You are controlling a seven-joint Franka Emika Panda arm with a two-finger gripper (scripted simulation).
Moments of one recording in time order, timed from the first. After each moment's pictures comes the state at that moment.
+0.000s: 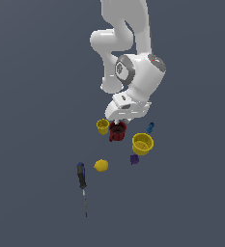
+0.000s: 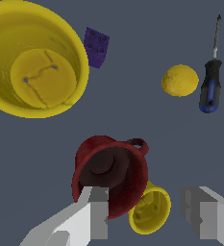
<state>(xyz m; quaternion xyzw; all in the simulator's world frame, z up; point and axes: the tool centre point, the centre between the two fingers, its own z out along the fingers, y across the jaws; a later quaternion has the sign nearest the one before) -0.069 0.047 0.154 0.97 0.20 -0.01 0.17</state>
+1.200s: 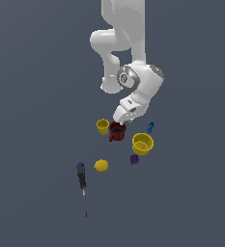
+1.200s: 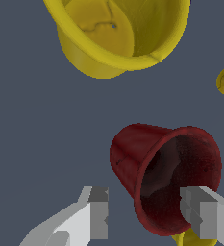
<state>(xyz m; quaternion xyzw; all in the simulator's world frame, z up) -0.113 0.073 0.098 0.94 0.29 0.00 0.18</state>
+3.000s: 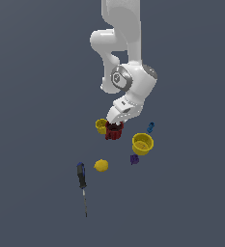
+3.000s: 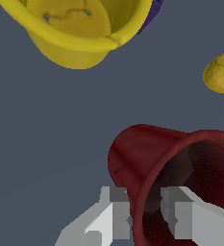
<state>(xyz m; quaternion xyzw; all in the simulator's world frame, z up) -0.103 0.044 0.102 0.94 0.29 0.00 0.18</state>
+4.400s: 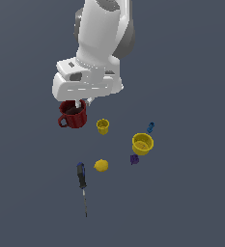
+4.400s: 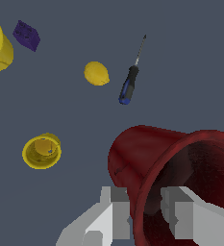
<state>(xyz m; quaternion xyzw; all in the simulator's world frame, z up) -0.038 -0.107 0.292 0.94 0.29 0.00 0.17</state>
